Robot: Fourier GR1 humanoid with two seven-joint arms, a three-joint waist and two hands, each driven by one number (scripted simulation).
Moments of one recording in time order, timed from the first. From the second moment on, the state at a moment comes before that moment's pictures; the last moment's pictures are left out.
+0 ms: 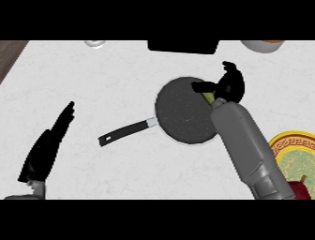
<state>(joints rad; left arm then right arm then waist) 0.01 0.19 -0.05 -1.61 -0.19 -0.02 0.15 -0.80 0.00 -0.06 -0.74 0.72 -0.70 0.79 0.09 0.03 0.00</state>
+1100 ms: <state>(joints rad) 0.08 0.20 0.02 -1.60 -0.19 0.01 0.14 -0.39 0.00 -0.02 -1.09 0.60 -1.26 0.48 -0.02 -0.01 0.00</state>
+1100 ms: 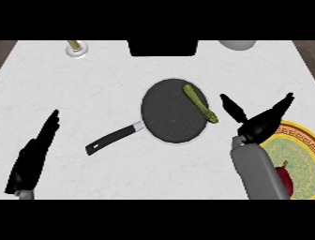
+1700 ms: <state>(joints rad) 0.10 0.20 0.02 -1.63 -0.19 0.00 0.14 0.33 -0.03 0.19 -1.78 0.67 -1.22 0.47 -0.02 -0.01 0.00</state>
